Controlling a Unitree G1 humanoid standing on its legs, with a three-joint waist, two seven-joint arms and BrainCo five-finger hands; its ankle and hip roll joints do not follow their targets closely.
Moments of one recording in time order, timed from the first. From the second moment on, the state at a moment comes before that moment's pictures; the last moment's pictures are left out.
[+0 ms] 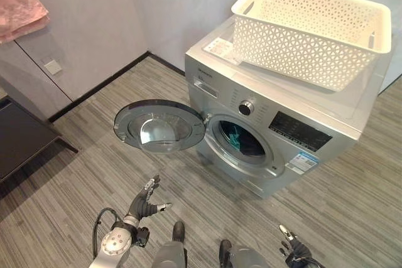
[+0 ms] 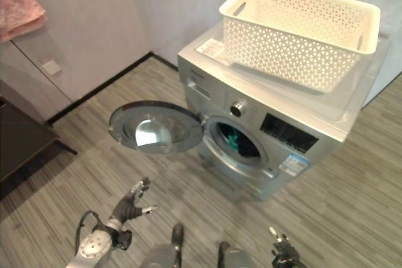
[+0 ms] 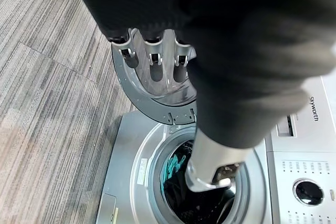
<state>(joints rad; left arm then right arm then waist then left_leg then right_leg) 0.27 0.38 -0.14 0.10 -0.15 -0.05 -0.02 0.09 -0.22 -0.02 0.99 0.77 -0.06 0.07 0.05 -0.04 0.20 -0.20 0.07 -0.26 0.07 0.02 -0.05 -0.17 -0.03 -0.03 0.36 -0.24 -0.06</state>
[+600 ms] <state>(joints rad) -0.21 0.91 0.21 0.68 0.22 0.02 0.55 0.06 -0.22 0.18 0.88 0.68 -0.07 0.10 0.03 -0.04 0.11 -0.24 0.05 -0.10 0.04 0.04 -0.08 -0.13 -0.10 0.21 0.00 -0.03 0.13</state>
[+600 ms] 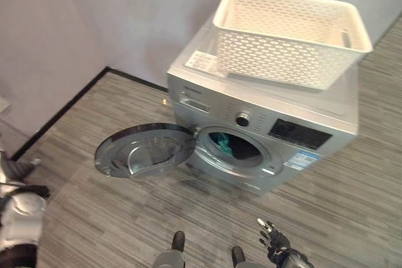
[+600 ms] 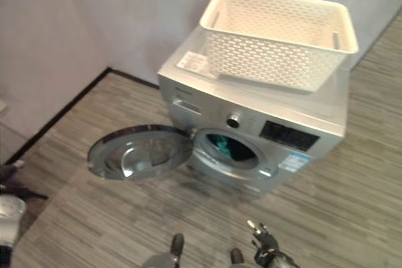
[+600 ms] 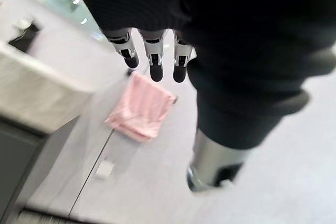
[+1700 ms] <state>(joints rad) -1.24 1.12 -0.55 1.42 0.14 0.03 0.02 -0.10 -0.36 0.34 0.66 0.77 -0.09 0.11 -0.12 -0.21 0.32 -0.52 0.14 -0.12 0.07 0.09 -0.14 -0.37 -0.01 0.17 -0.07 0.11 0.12</state>
